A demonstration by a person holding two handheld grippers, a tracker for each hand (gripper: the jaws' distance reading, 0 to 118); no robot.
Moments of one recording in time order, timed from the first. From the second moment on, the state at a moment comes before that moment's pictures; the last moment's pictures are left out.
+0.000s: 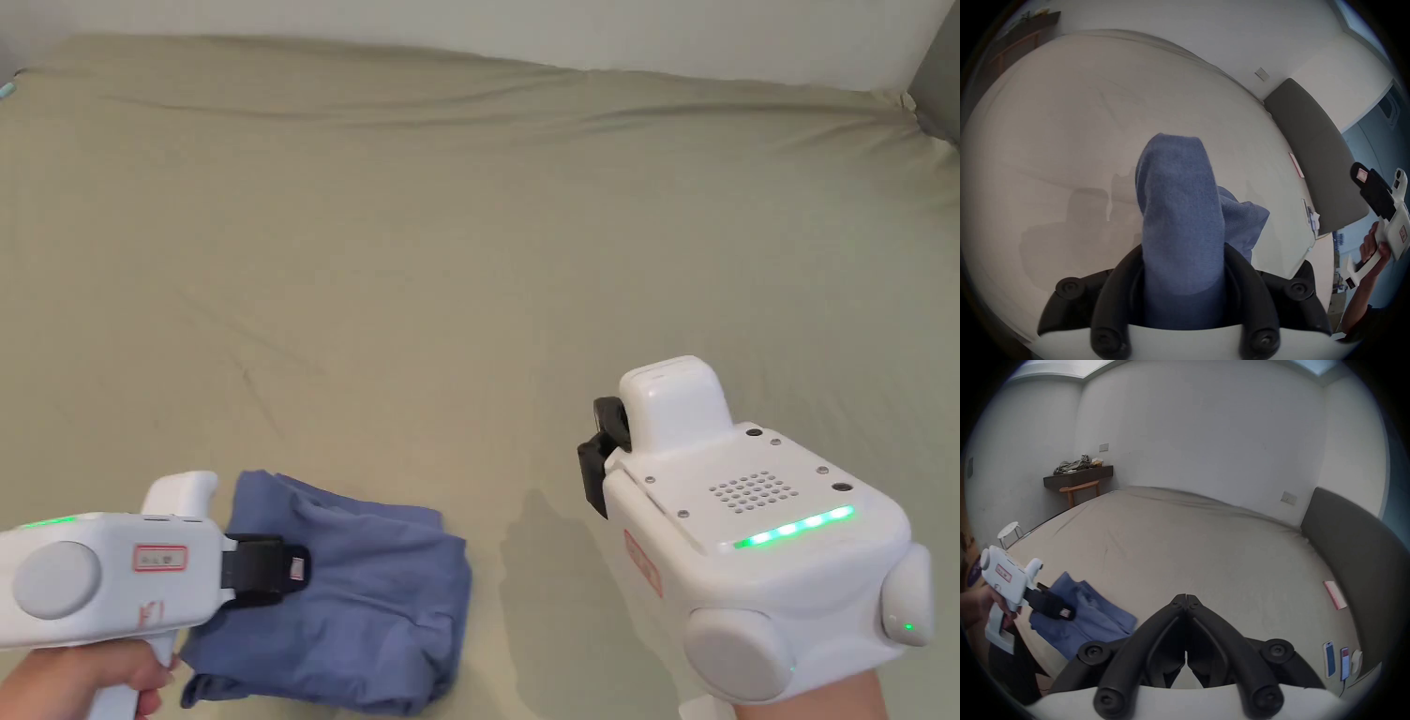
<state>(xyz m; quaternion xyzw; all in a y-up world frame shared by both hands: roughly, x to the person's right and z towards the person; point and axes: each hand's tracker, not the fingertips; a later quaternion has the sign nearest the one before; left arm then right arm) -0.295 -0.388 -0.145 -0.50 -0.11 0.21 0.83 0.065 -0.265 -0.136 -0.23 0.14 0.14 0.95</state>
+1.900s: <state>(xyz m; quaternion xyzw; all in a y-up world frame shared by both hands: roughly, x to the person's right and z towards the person) -0.245 -0.144 -0.087 0.00 0.11 0.02 0.99 0.070 -0.147 -0.104 -0.07 0.11 0.13 0.98</state>
